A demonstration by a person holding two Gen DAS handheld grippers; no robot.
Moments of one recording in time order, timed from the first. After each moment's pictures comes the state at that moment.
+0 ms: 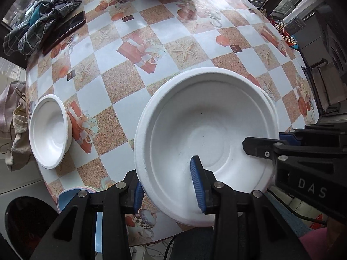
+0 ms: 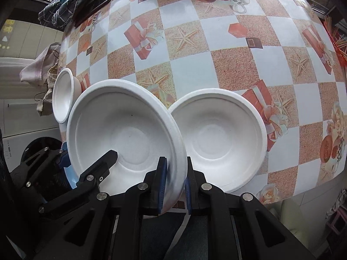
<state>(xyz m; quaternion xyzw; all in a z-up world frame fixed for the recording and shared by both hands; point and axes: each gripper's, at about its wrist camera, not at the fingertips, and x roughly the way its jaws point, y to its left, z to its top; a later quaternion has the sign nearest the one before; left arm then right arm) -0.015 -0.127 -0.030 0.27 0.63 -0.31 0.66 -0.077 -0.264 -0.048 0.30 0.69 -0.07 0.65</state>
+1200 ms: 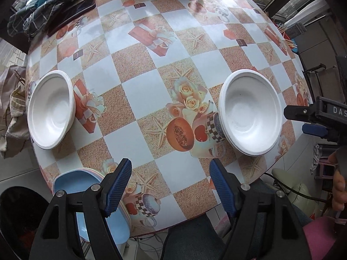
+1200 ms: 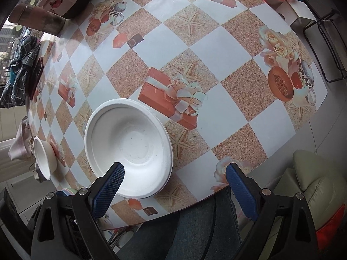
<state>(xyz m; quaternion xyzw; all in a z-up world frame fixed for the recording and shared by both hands) -0.005 -0.082 -0.036 0.24 0.65 -0.30 0.66 -0.150 -0.332 -0.057 0.42 0.64 -0.24 0.60</state>
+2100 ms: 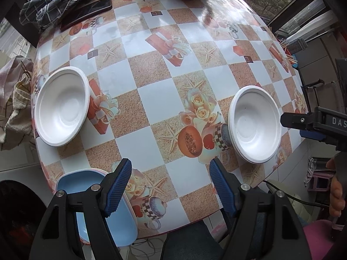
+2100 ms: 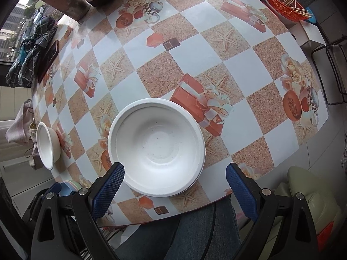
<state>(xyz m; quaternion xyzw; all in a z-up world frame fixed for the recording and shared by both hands) 0.012 -0.059 -0.027 0.19 0.65 -0.29 0.68 -0.114 -0.312 -0.040 0.37 0.65 -0.22 0.63</state>
